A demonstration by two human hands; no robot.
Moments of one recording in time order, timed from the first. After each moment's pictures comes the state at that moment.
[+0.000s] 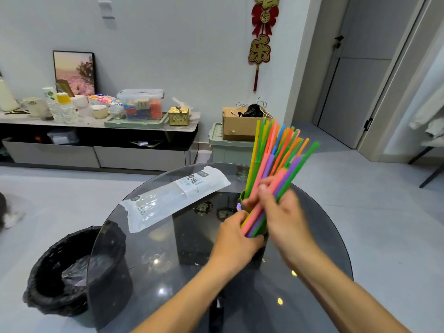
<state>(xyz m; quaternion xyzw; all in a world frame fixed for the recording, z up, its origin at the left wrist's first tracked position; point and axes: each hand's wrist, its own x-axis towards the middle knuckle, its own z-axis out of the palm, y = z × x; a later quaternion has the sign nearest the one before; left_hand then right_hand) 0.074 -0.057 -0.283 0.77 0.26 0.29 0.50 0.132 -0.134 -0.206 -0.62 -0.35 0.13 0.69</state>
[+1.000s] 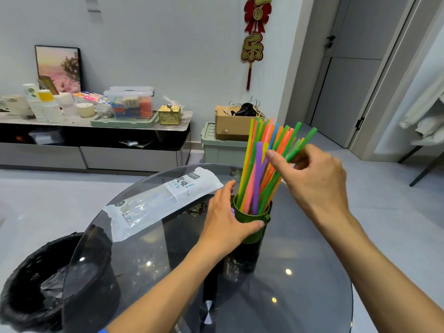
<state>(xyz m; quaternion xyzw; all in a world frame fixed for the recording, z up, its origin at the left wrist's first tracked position) 0.095 -0.021 -0.263 0.83 0.26 0.28 0.41 0.213 -0.132 -0.169 -0.80 -0.35 -0.23 0.44</state>
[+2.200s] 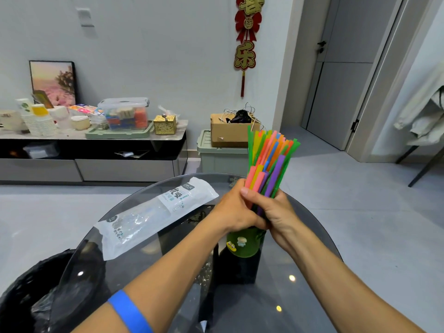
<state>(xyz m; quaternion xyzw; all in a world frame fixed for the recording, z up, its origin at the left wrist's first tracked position) 0.154 0.005 -0.237 0.83 0.20 0.15 0.49 0.222 -0.087 -0.241 -0.57 -0.24 0.24 0.75</state>
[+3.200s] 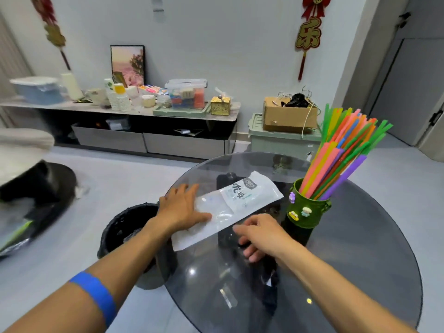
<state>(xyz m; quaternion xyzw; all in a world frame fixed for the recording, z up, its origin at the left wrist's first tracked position) -0.073 0.105 -0.282 0.89 0.45 0.03 0.08 0.069 -0.066 -0.279 -0.75 -0.32 0.42 0.40</state>
